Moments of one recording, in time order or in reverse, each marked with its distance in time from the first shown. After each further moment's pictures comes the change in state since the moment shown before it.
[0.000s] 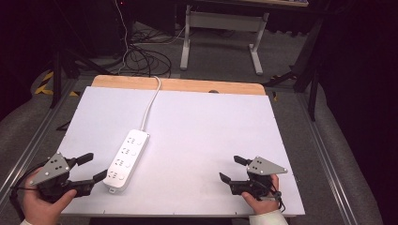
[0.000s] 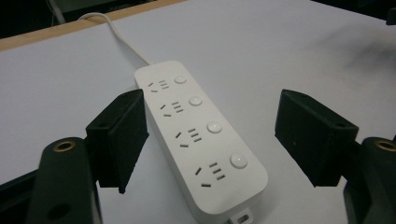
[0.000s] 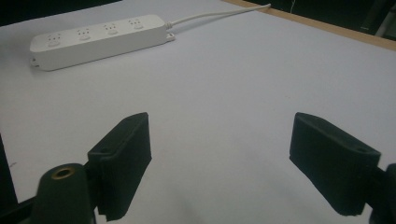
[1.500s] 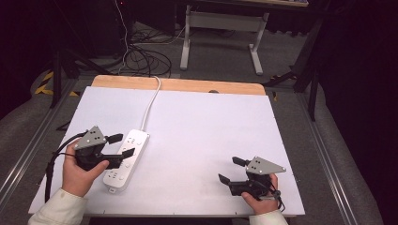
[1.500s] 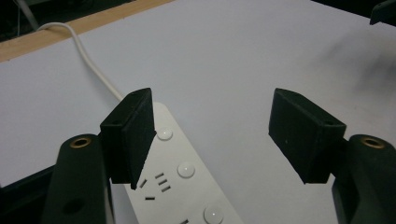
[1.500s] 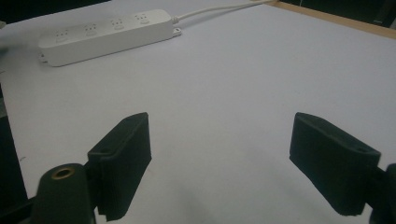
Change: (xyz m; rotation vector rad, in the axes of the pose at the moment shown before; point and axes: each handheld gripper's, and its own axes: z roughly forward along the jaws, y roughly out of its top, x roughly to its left) left arm 0.006 0.054 0.077 0.066 -0.072 0.023; right arm -0.001 -0.002 0.003 0.015 0.033 0.008
